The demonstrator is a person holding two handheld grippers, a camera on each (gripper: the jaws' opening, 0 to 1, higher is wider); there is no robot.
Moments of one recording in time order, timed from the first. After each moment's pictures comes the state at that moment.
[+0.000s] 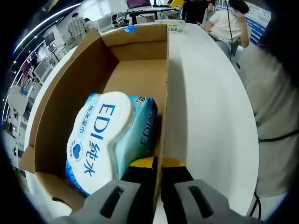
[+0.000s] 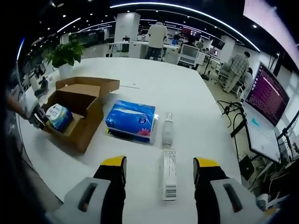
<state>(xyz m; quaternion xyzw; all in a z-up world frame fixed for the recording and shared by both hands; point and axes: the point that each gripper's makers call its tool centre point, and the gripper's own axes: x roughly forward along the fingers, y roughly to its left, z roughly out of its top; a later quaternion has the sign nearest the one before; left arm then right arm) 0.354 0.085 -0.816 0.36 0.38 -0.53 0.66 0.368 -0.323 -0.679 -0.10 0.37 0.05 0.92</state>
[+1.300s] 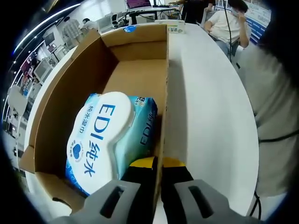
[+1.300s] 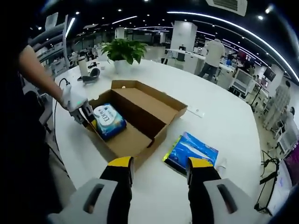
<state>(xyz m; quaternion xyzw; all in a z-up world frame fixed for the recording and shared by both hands) 0.354 0.085 -0.817 0.36 0.38 -0.53 0.66 0.390 -0.160 -0.645 -0.18 0.32 0.31 0.88</state>
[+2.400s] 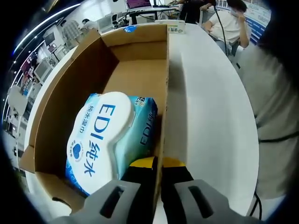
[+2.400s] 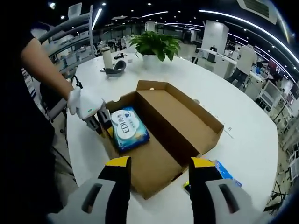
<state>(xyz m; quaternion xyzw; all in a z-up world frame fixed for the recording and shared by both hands) 0.354 0.085 -0.816 0.36 0.38 -0.53 0.66 0.421 -0.074 -0.672 -0.21 0.36 0.40 0.82</state>
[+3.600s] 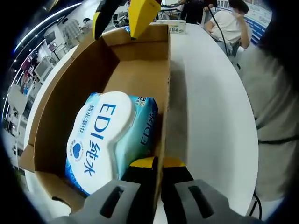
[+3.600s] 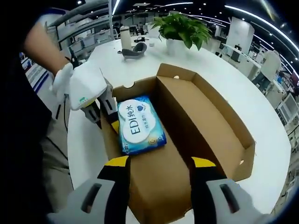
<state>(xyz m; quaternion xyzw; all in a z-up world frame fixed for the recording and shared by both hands) 0.354 0.086 -0.816 0.36 0.39 -0.53 0.67 0.425 -0.010 -0.719 -0.27 0.37 0.49 0.74</state>
